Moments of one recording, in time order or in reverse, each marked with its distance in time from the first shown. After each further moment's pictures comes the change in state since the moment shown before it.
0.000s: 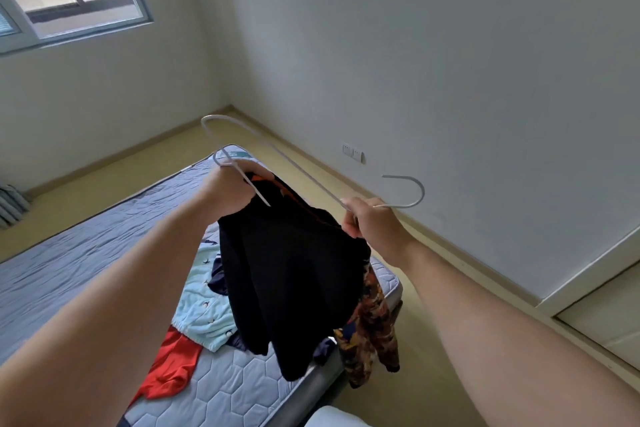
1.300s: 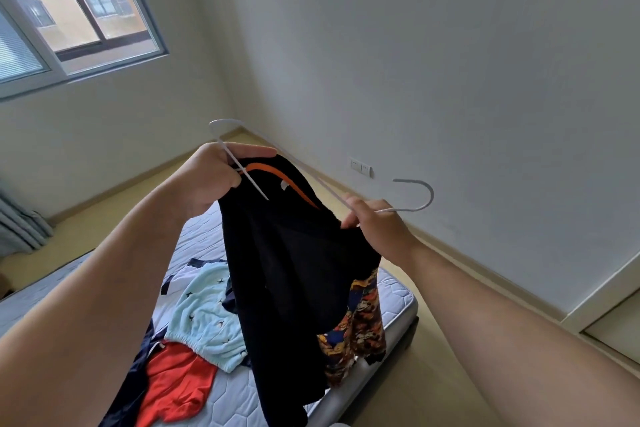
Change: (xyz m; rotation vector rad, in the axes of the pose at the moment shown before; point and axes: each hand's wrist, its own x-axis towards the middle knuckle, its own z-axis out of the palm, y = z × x) left_hand -0.013 0.033 -0.071 -0.401 -0.121 0.019; right_hand 0.013 -0.006 0.000 -0.066 0.129 -0.074
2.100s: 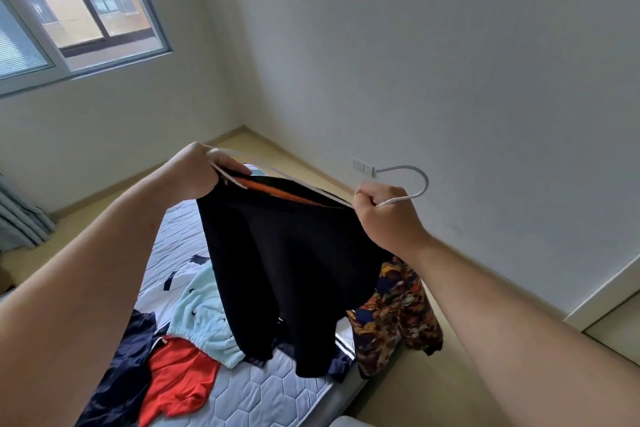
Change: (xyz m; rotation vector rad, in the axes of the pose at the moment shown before) left_hand 0.006 -0.026 -0.042 0.481 0.109 0.000; right_hand -0.018 -0.030 -0.003 -0.246 0.185 -0.297
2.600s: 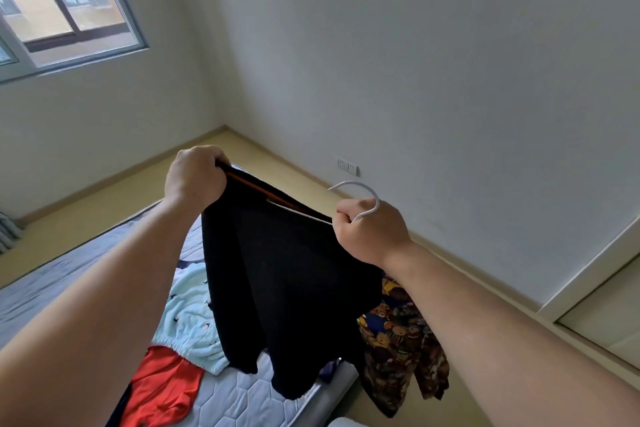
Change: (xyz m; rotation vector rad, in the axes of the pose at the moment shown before) left_hand 0.016 0.007 0.044 0.165 0.336 -0.030; right_hand -0.009 -0.005 0.008 -0.470 -0.085 0.009
